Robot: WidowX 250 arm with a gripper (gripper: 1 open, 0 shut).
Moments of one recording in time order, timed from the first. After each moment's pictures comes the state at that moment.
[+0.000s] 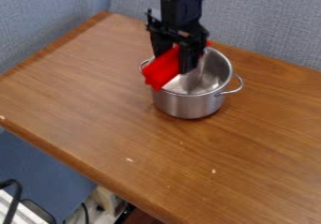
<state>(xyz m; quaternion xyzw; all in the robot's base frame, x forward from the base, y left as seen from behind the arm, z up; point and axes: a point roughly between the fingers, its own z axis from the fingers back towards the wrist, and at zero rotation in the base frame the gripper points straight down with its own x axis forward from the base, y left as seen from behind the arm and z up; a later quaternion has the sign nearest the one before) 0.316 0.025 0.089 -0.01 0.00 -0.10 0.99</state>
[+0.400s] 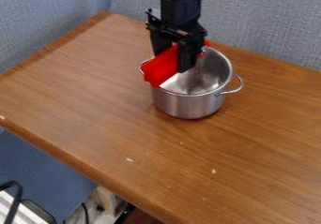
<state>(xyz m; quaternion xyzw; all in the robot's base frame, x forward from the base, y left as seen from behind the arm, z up) 0.323 0.030 0.092 -0.01 0.01 -0.13 0.99</state>
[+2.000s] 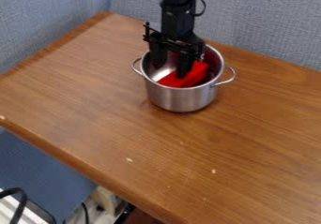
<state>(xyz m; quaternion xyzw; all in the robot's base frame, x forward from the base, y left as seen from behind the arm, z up) 0.352 0.044 0.057 0.01 0.02 -0.04 1.00</state>
